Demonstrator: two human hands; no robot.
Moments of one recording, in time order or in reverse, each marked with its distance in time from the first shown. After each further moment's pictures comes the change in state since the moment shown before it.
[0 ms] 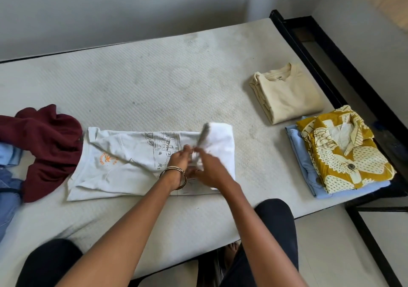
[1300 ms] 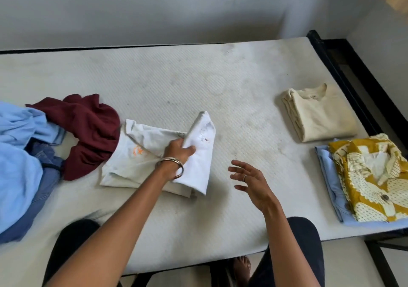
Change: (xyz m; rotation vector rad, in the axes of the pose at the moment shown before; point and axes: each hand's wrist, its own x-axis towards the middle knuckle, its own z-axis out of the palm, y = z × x) left_hand -0.007 0.024 -0.101 0.235 0.159 0.259; right_hand -0.007 0.055 0.007 0.942 -0.009 0.121
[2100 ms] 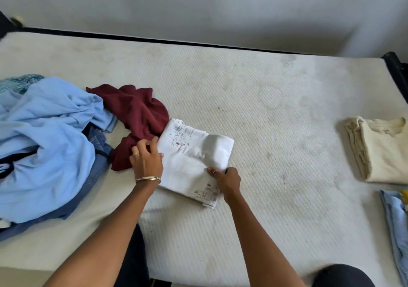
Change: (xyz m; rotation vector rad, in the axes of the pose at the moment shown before) left_hand 0.025 -0.140 -0.153 0.853 0.705 0.171; right_hand 0.115 0.025 0.203 -0.375 0.205 0.144
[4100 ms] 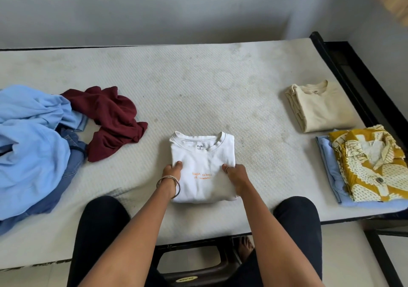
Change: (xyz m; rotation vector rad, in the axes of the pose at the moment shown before) left_hand -0.120 0.121 -0.015 -1.023 -0.673 -0.763; right_hand -0.079 0.068 -0.128 0.116 0.071 0.105
